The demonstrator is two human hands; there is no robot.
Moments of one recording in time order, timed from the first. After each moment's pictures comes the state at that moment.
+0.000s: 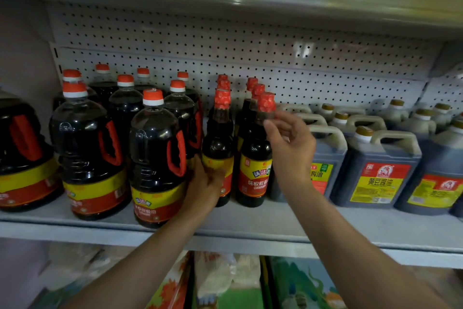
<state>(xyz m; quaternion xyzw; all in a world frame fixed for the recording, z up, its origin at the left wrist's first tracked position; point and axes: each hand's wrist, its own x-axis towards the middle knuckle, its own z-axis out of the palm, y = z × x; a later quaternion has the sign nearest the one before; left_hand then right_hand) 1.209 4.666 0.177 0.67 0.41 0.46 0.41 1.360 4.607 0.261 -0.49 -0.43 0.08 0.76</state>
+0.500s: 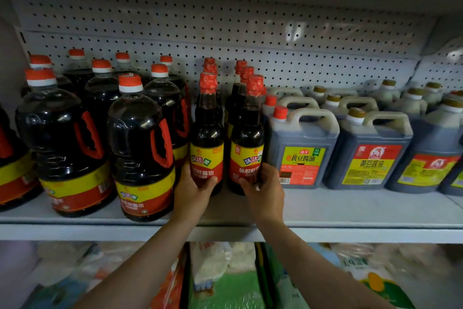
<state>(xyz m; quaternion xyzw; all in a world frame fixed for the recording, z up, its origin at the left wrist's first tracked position) 1.215 4.676 0.127 0.64 0.49 0.46 0.38 1.362 4.609 0.121 -0.71 -0.38 0.11 0.58</state>
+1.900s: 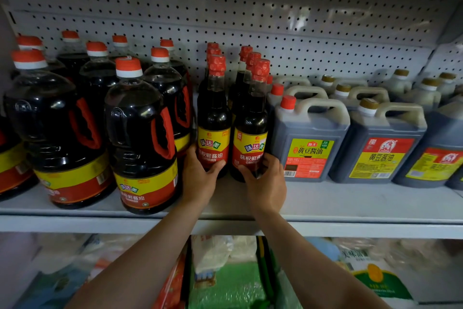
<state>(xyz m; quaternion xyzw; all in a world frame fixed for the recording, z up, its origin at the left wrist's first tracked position) 1.236 4.707 0.113 0.63 0.45 0.51 0.38 1.357 4.630 0.115 -0.78 -0.34 0.02 0.52</state>
